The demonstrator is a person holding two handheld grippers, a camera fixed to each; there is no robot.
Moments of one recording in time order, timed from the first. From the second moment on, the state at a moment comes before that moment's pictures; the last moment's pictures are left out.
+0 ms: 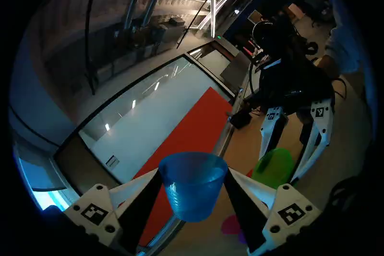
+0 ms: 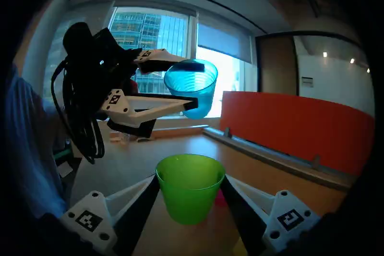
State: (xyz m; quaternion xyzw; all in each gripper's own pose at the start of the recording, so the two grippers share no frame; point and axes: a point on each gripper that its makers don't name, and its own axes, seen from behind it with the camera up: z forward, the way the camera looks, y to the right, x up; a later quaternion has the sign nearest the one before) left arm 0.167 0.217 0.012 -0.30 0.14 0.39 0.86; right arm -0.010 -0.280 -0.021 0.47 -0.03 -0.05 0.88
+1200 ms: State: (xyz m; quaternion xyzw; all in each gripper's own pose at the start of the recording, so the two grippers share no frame) left arm 0.189 0.227 0.013 -0.27 0.19 0.49 0.81; right arm -0.002 -0.291 -0.028 0.49 -0.02 -0.05 0.87
